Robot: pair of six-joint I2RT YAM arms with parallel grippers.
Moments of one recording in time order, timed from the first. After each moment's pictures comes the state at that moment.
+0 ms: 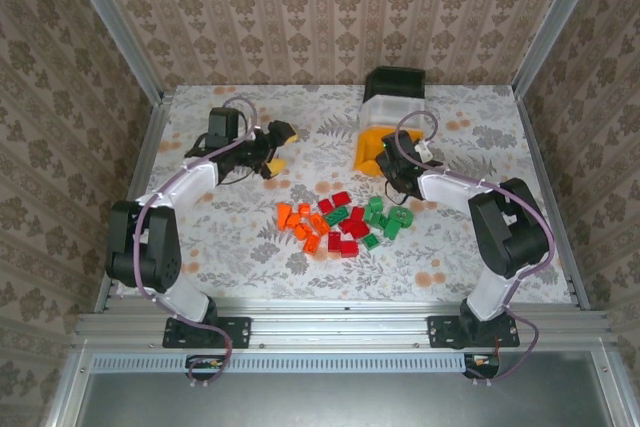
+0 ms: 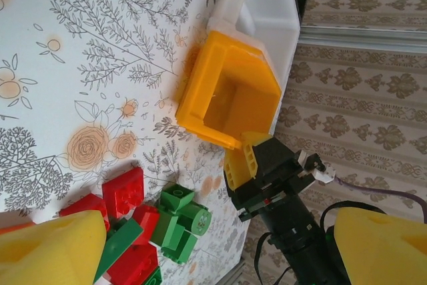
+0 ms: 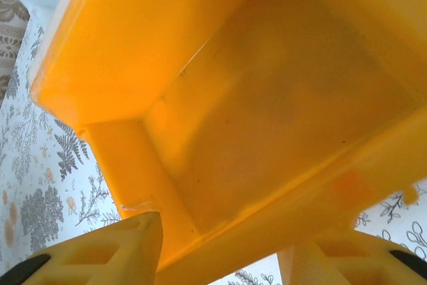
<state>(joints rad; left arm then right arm) -0.26 1.61 1.10 -0.17 0.74 -1.06 0.39 1.74 1.02 -0.11 0.24 1.26</state>
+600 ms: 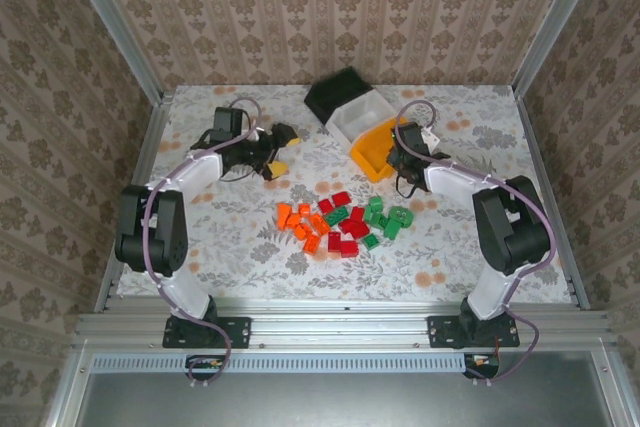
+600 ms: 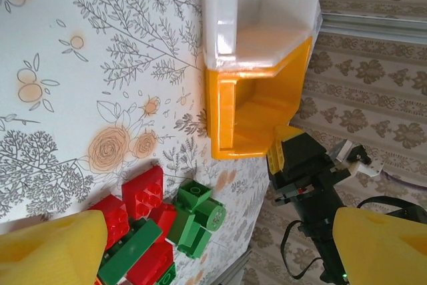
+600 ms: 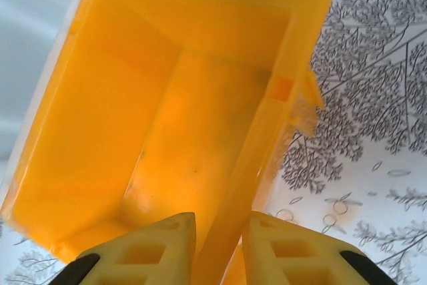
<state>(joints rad) -0.24 1.72 1.16 -0.24 0.79 -1.00 0.32 1.76 1.07 -0.15 0.28 0.94</state>
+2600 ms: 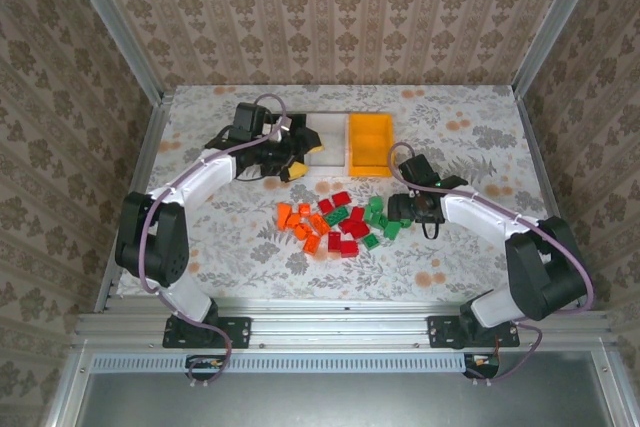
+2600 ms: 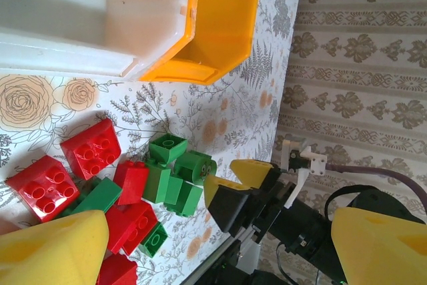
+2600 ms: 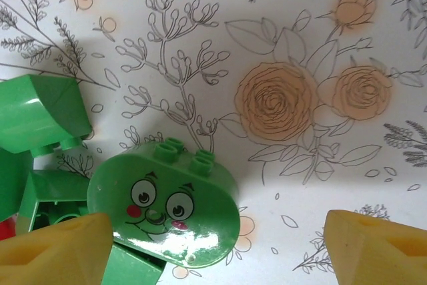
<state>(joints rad) -0.40 1.66 1.22 -0.33 0.79 -0.92 0.39 1.46 0.84 -0.60 0.12 0.44</state>
